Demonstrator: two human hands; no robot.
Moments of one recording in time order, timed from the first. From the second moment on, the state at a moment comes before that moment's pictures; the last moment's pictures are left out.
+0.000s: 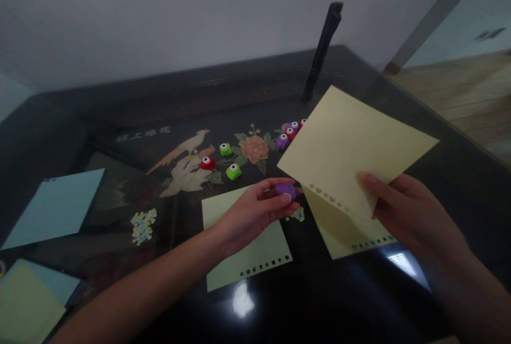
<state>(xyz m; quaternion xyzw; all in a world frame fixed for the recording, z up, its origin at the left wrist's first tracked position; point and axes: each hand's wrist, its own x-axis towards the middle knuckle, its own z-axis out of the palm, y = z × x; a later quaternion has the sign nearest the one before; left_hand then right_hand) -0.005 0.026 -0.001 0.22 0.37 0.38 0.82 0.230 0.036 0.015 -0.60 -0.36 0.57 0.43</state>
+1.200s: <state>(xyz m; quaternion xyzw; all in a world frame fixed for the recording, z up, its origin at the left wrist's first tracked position) -0.007 0.013 -0.002 0.29 0.45 0.42 0.73 0.222 0.018 0.008 -0.66 -0.59 0.24 0.40</state>
